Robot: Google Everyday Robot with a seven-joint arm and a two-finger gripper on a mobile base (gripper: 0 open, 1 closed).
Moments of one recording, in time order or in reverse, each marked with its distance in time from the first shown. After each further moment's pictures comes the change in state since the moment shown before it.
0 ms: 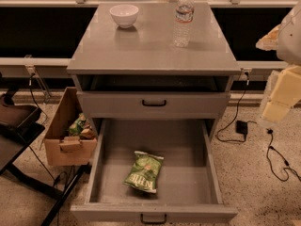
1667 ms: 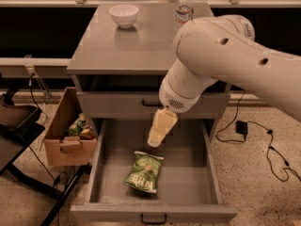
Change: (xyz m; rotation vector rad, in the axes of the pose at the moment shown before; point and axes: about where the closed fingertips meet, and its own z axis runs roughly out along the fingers) arm -0.155 0.024 0.196 -0.058 -0.145 0.029
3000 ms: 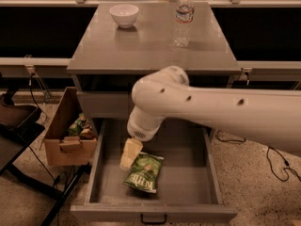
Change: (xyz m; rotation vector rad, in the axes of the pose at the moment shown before) arm -0.028 0.045 0.140 -0.109 0.017 0.010
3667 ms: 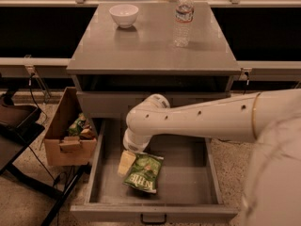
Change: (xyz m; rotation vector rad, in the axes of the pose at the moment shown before) arm 0.009 -0.019 0.128 -0.004 0.001 0.008
